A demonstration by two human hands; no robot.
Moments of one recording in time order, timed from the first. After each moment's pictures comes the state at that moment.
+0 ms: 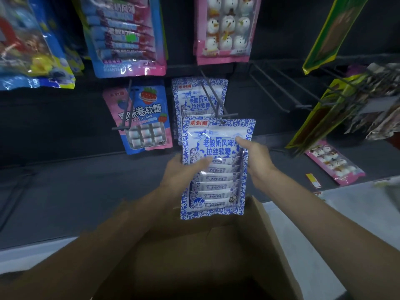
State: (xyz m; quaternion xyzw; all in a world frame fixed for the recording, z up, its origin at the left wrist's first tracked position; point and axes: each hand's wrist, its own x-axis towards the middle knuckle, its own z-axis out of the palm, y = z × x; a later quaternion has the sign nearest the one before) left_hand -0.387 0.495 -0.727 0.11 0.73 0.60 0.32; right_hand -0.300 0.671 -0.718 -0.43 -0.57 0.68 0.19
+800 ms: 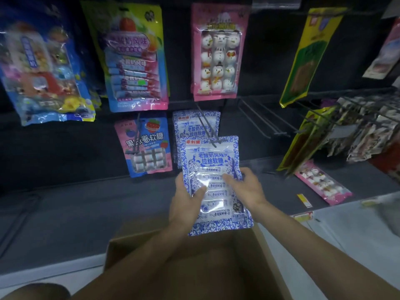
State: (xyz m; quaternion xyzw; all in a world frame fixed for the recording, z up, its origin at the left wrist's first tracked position) left_hand -0.344 0.487 -0.740 0.15 0.76 0.60 0.18; right_hand -0.265 0.650 -0.723 -0.40 -0.73 0.52 0.17
